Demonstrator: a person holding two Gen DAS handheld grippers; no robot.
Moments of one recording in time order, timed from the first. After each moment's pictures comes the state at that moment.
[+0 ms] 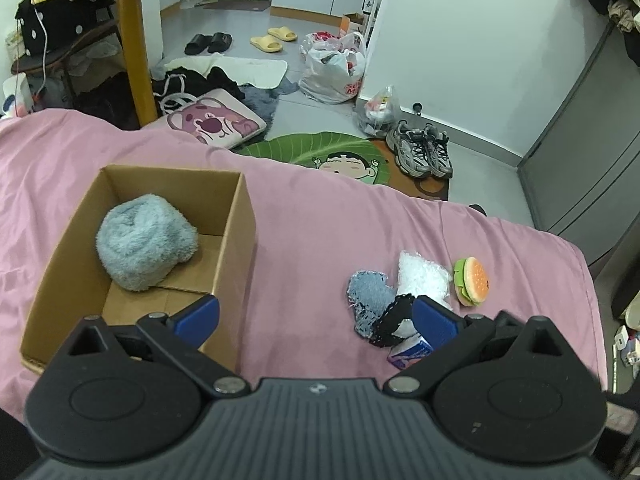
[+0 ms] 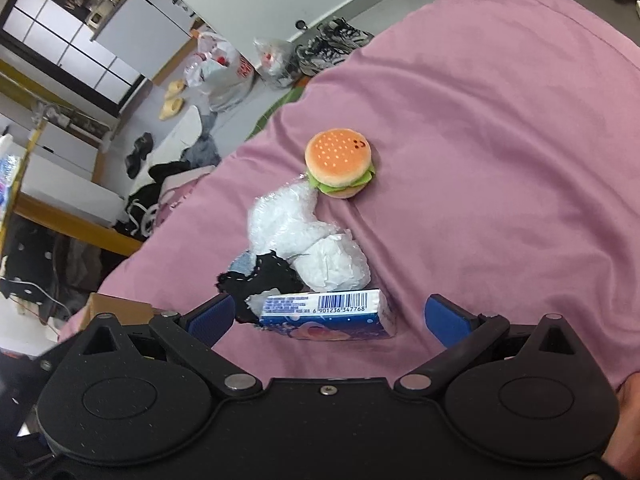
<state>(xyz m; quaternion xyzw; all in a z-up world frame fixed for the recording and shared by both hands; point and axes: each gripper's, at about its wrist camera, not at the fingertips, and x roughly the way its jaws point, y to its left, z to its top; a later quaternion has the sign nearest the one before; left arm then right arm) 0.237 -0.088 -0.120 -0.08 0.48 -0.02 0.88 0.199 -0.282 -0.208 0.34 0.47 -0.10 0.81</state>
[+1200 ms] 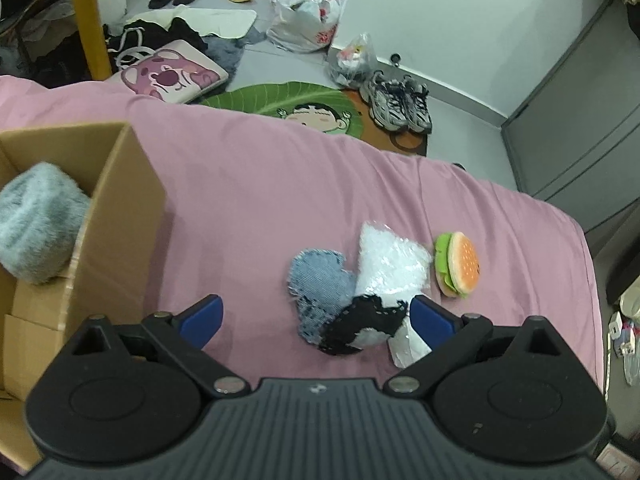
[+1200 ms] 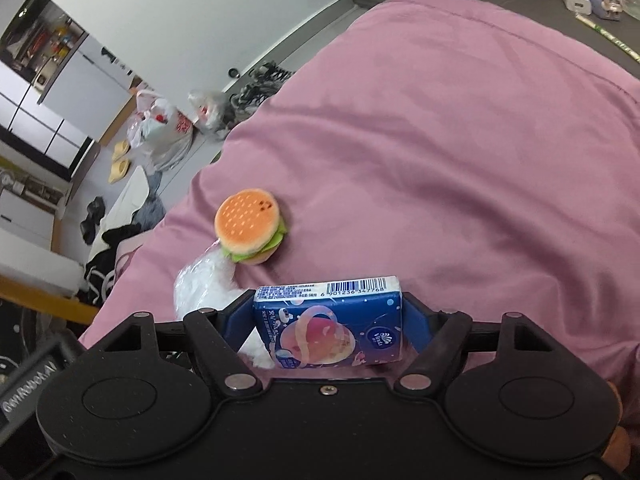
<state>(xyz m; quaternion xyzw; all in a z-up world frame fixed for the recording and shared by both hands) 0.285 -0.131 -0.180 -0.09 0.54 -0.06 0.84 0.188 -0.316 -0.228 0.37 0.42 -0.21 0.80</state>
